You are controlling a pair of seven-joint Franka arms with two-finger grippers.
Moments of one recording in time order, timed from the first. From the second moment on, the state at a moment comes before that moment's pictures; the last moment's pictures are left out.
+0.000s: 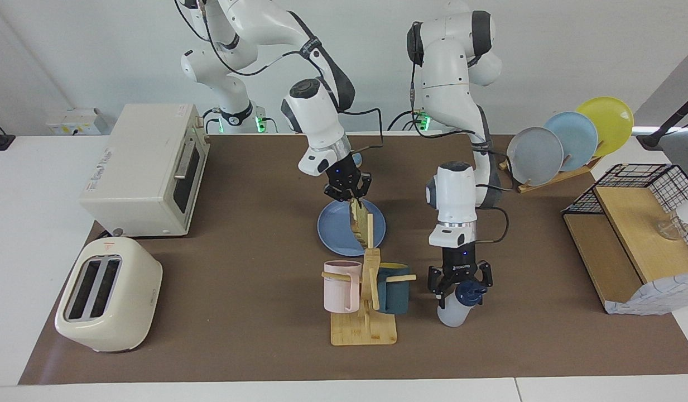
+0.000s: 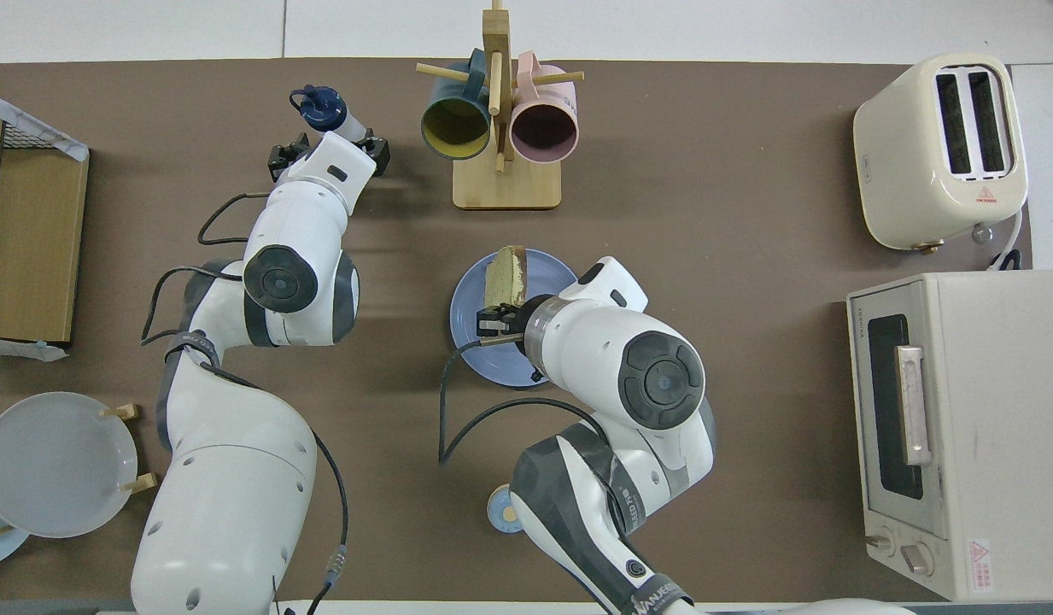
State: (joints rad) left arm -0.87 0.70 0.60 -1.84 -0.38 3.20 -0.14; right arm 0.59 0.19 0.06 -2.07 0.24 2.68 0.45
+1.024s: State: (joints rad) left arm -0.85 0.81 0.58 -1.73 -0.38 3.22 -0.23; right arm 0.57 0.16 0.05 -2.15 0.24 2.68 0.46
